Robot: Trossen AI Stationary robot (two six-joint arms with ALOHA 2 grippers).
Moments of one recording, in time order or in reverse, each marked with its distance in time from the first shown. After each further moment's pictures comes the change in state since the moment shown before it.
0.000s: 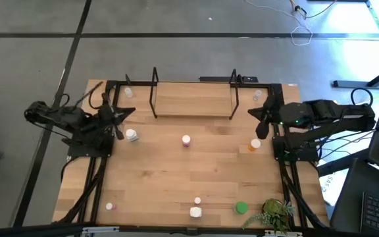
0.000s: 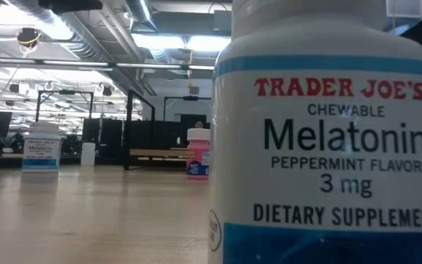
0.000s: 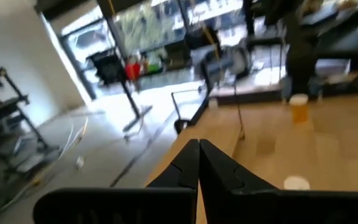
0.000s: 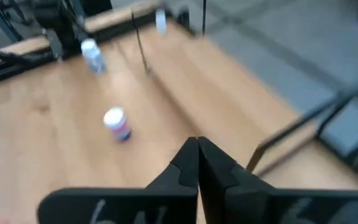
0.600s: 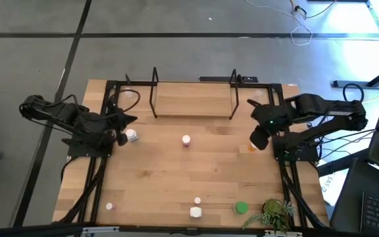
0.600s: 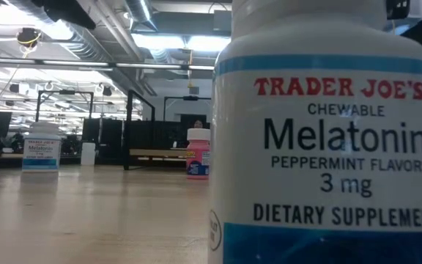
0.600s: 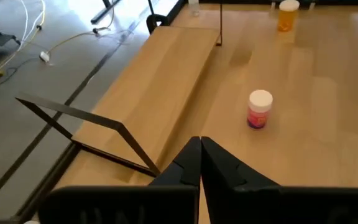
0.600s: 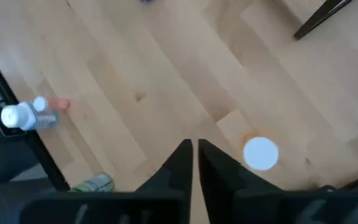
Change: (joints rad) left arm 0.000 0.290 0.298 -0.635 0.123 -0.584; right arm -0.057 0.288 0.249 -0.439 -0.499 0.270
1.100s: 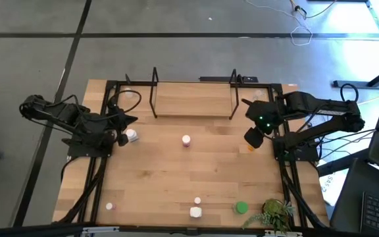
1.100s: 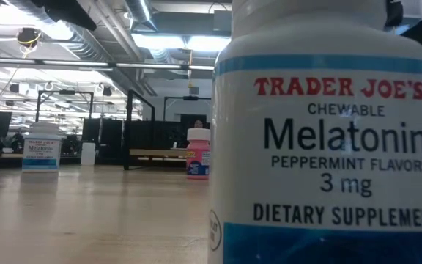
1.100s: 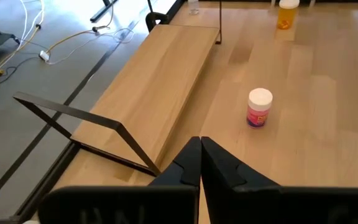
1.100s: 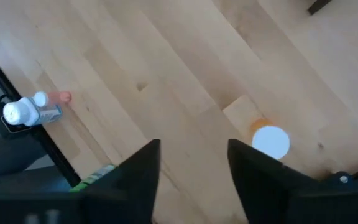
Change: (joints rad) left arm 0.000 0.000 0.000 0.000 0.003 -0.001; right arm -0.093 0.062 0.000 -0.005 -0.115 -0.028
